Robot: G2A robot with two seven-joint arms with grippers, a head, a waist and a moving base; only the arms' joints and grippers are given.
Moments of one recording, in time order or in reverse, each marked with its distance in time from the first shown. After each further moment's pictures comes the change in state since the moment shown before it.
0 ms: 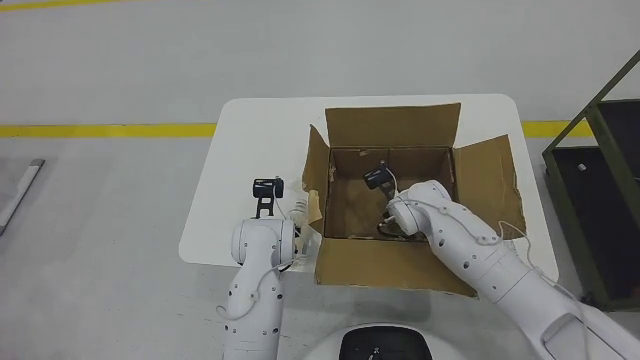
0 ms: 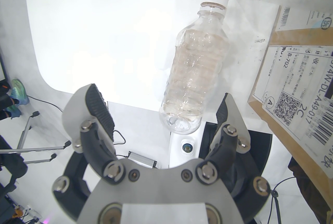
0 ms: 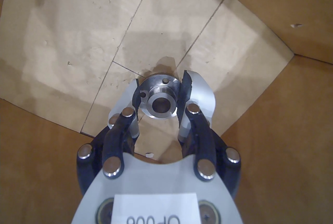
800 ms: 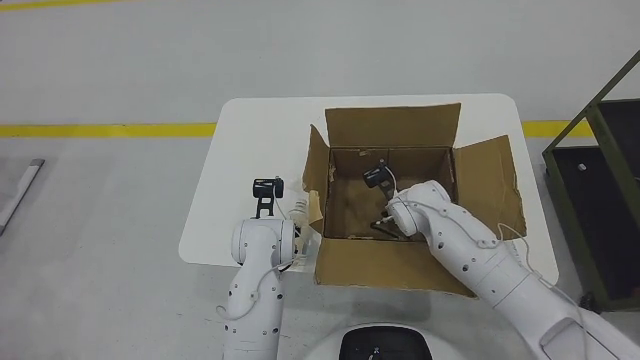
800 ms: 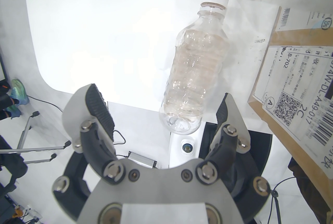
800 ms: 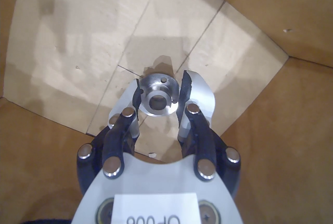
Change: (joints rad) left arm 0.000 0.000 0.000 0.000 0.000 0.000 0.000; right arm -0.038 -0.005 0.047 -0.053 -0.056 0.002 0.016
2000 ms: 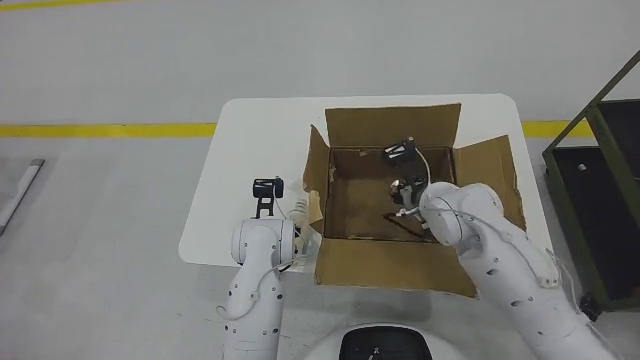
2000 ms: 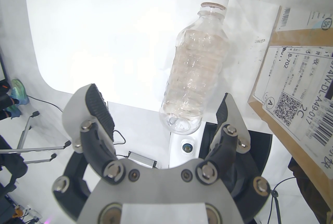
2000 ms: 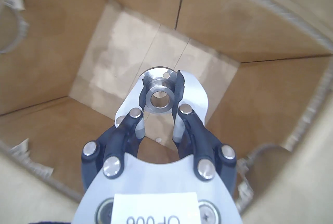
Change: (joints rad) left arm 0.000 0.000 0.000 0.000 0.000 0.000 0.000; right arm -0.292 0.065 0.338 -0.603 -0.029 -0.052 -0.014
